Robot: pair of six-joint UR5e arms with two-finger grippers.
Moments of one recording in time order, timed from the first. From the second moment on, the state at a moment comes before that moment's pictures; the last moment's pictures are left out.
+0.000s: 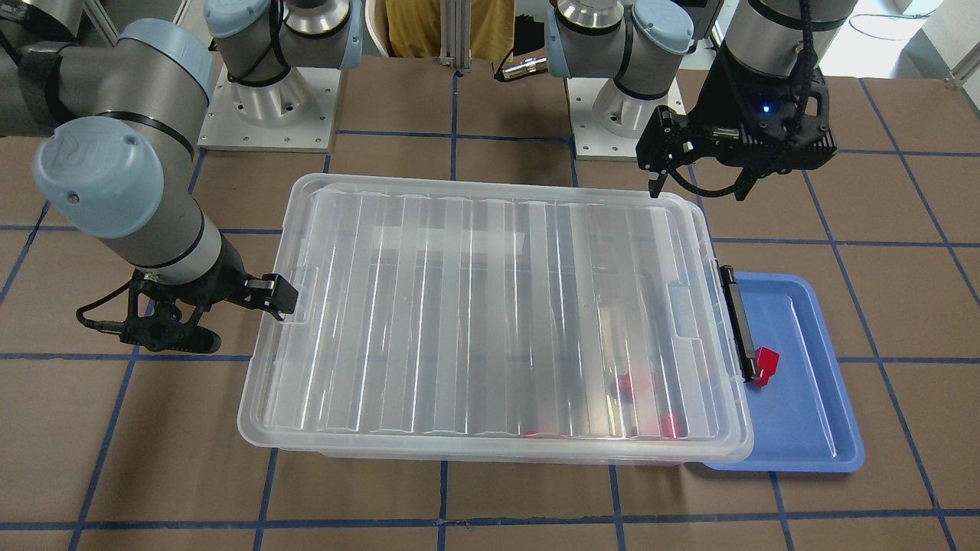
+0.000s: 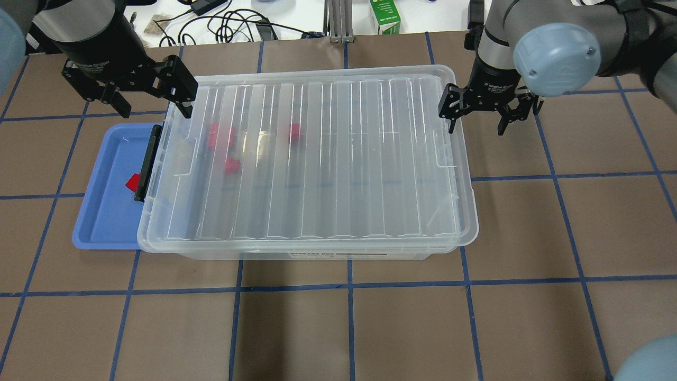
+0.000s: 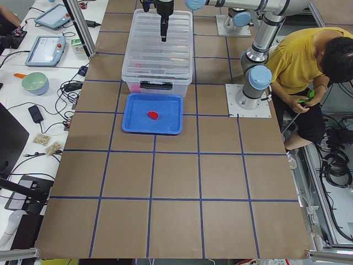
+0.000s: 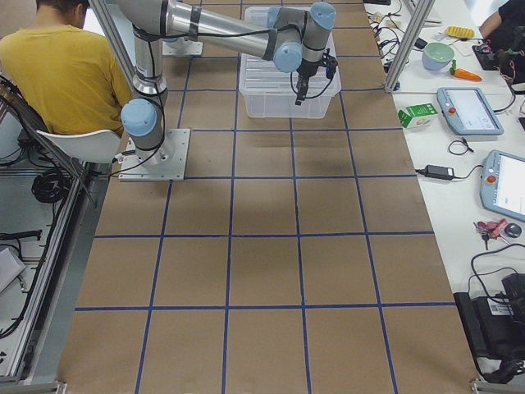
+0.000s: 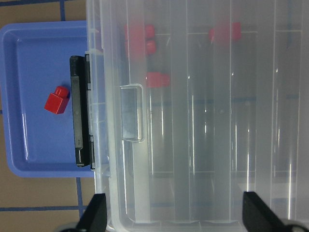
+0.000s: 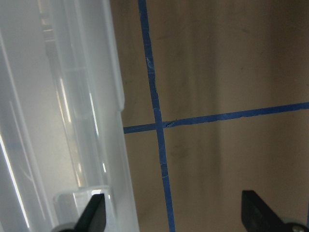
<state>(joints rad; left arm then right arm) -1.54 -1.58 -1.49 -1.61 1.60 0.07 1.56 -1.29 1.57 -1.73 -1.58 0.11</state>
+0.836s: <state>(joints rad) -1.32 -1.59 -1.53 -1.60 1.58 0.44 1.48 -1.29 1.57 -1.72 -1.60 -0.01</state>
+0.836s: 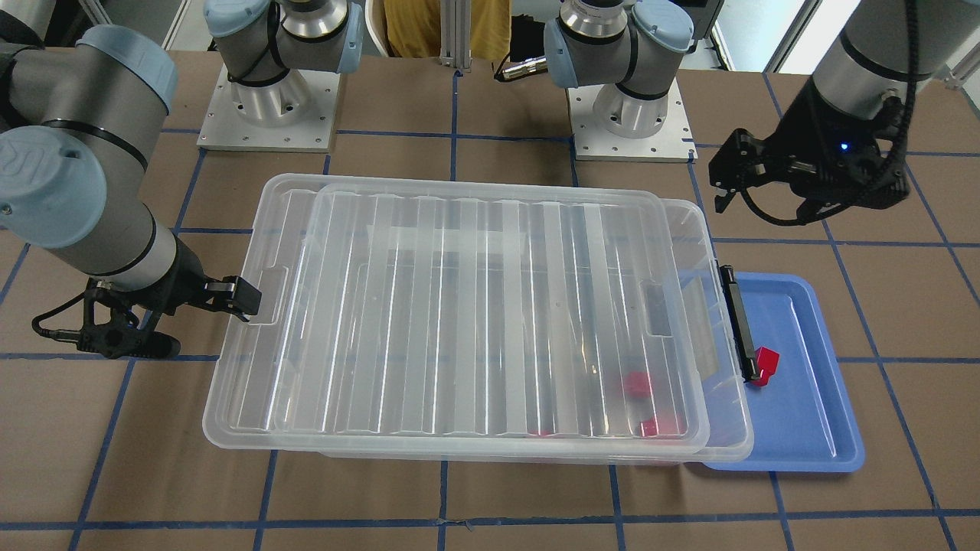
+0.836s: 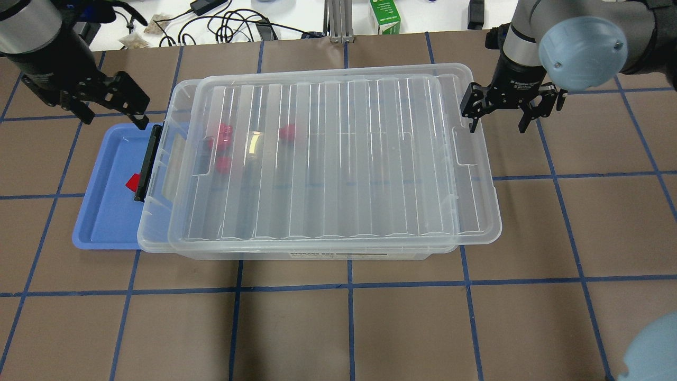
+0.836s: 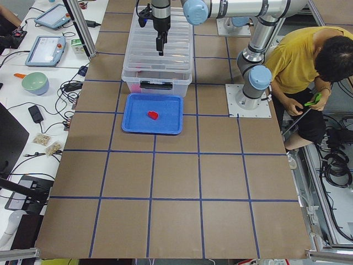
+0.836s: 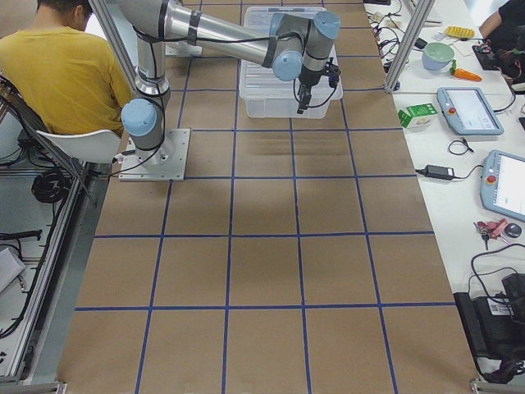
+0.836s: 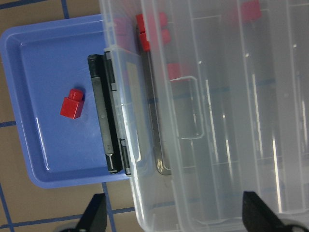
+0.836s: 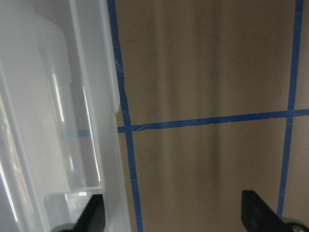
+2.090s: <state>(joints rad) -1.01 -1.88 -1.76 -1.13 1.45 1.05 1.31 -1.29 1.57 -1.72 -1.60 -0.28</state>
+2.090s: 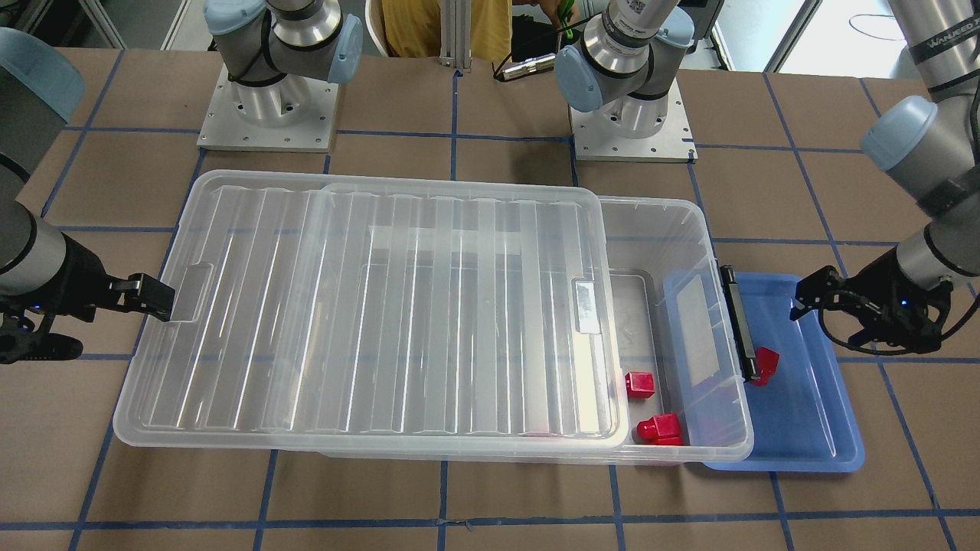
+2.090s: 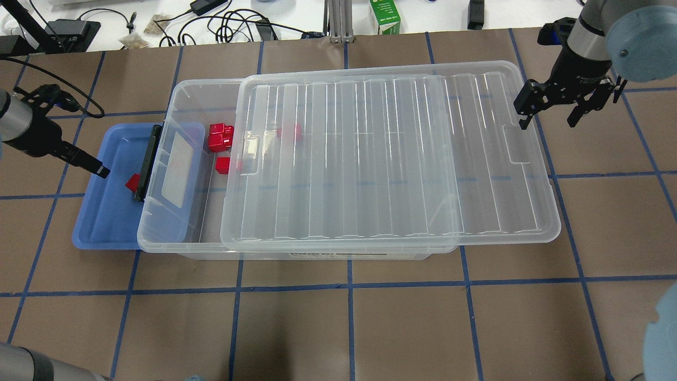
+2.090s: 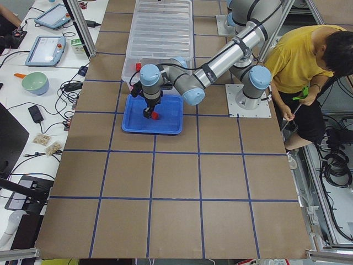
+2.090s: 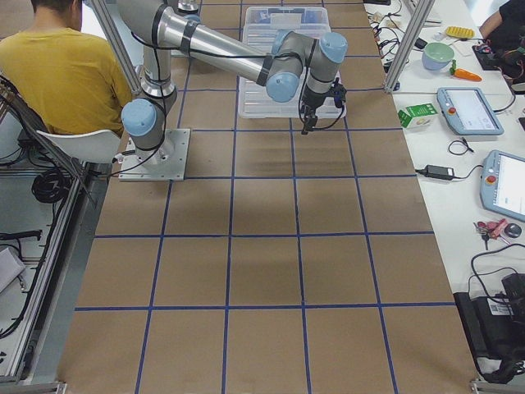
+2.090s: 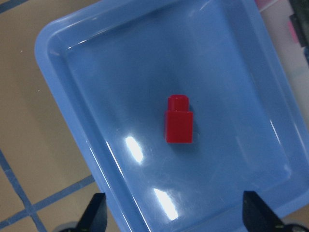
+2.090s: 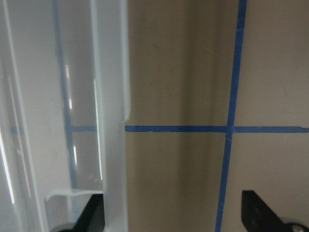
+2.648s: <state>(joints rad) -1.03 -1.97 -1.77 -1.04 1.44 1.03 1.27 -1.29 1.57 -1.73 -1.61 -0.34</state>
